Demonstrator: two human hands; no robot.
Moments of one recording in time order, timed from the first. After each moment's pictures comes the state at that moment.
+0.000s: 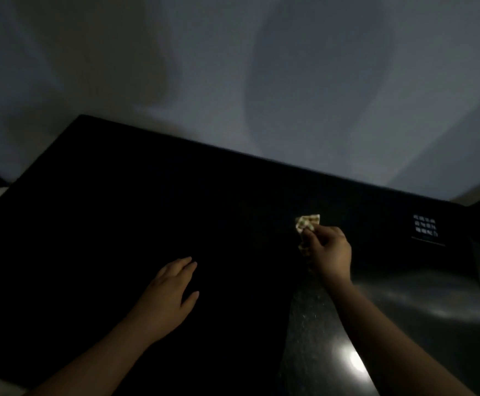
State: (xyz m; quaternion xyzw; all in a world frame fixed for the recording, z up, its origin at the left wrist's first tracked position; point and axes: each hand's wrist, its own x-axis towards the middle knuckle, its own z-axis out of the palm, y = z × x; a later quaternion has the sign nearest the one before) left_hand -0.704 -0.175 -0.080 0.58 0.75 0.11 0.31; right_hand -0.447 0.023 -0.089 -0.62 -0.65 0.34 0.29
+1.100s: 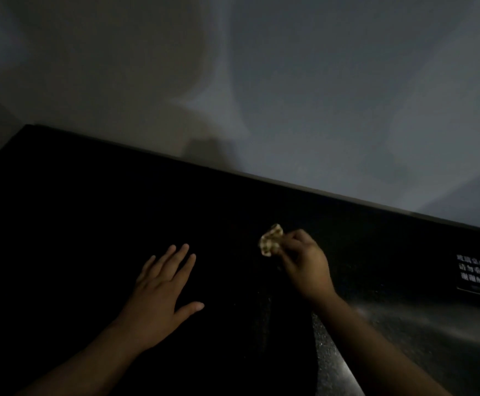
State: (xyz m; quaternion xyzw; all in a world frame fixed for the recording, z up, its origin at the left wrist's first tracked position) left_hand -0.749 -0.055 -0.140 0.65 0.73 0.03 0.20; right_hand -0.497 0.117 -0.151 -0.43 -0.81 0.33 0.20
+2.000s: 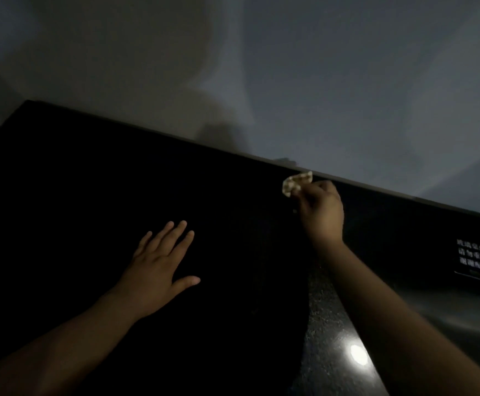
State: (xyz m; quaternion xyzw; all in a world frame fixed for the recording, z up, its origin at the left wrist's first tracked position) left_hand -0.750 -0.054 -0.142 0.65 0.74 -0.03 0.19; right_hand -0.507 0.168 -0.139 -0.55 -0.76 0.23 0.27
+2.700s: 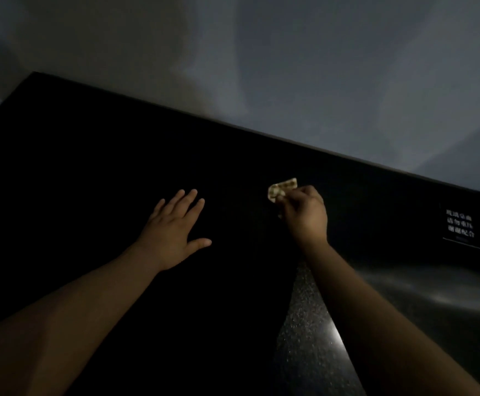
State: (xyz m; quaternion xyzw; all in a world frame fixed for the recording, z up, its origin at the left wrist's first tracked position) left_hand -0.743 -0.053 -0.130 0.64 0.73 -0.06 0.21; right_hand -0.506 0.098 -0.156 -0.54 -0.76 0.28 0.23
